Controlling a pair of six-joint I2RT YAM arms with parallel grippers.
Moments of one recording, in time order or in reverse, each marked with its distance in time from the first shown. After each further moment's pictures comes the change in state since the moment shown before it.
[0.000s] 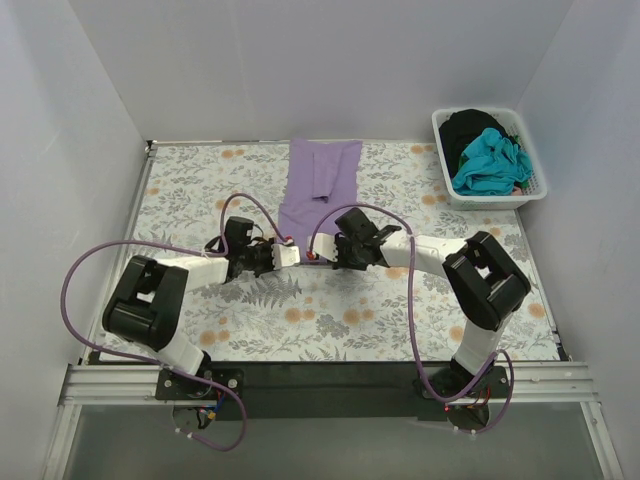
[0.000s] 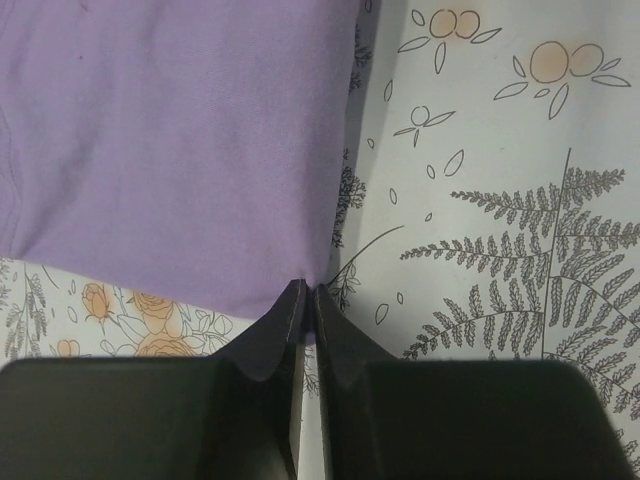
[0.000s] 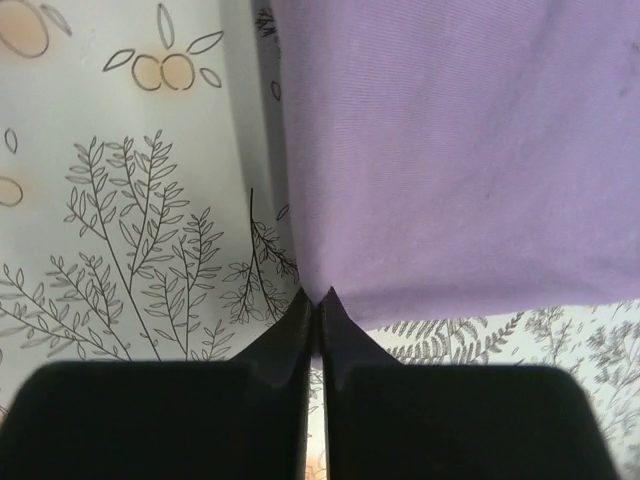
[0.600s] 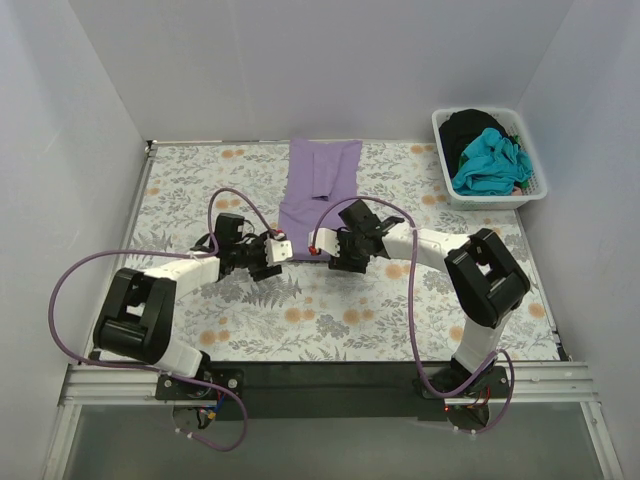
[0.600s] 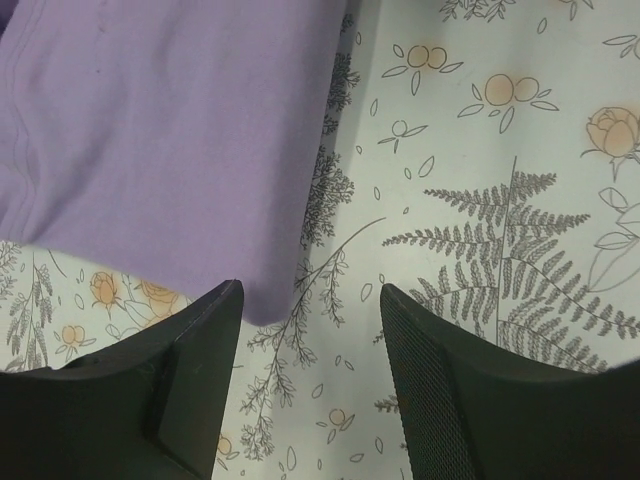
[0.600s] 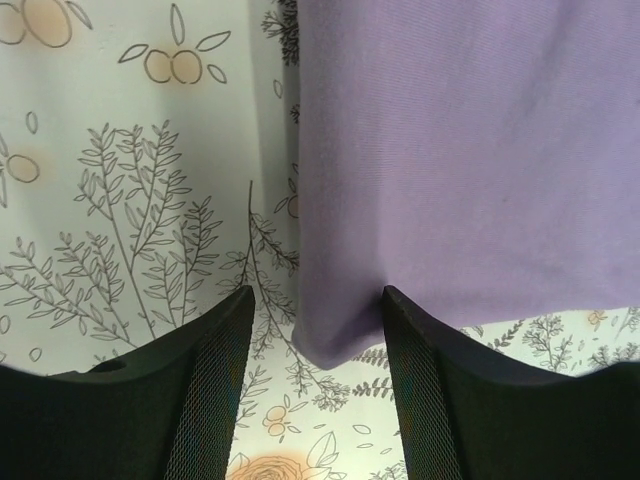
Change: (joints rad) left arm 0.052 -0.101 0.017 -0.141 0.099 -0.031; right arm -0.038 0.020 0.067 -0.097 -0.101 -0.035
